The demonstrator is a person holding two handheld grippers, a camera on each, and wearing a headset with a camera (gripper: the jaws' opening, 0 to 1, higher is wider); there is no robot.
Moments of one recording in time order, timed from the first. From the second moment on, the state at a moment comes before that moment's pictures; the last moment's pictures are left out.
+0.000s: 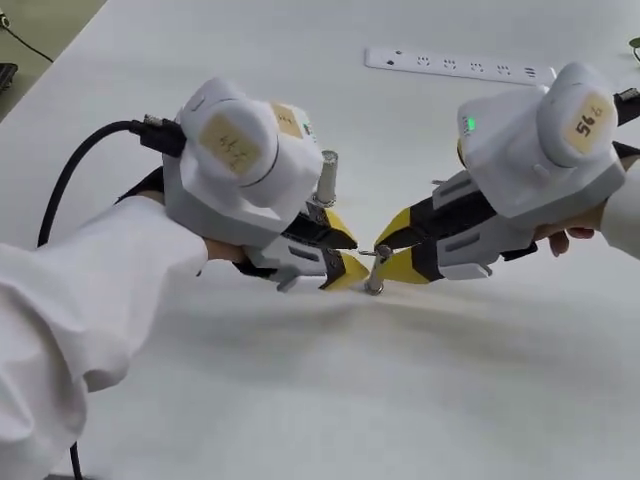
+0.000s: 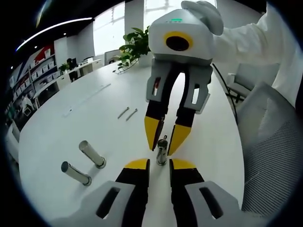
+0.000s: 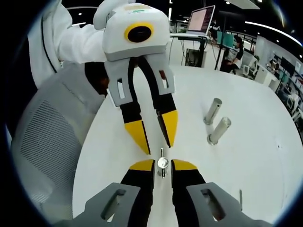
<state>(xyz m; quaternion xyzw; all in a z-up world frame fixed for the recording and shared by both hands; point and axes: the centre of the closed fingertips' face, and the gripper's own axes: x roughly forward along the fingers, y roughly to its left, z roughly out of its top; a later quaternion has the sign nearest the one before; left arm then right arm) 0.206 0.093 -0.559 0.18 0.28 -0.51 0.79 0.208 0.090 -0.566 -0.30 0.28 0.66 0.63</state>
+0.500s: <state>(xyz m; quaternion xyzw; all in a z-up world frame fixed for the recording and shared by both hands) 0.198 0.112 -0.556 0.14 0.27 -0.50 0.81 0.207 0.092 -0.570 -0.30 0.30 0.65 0.63</state>
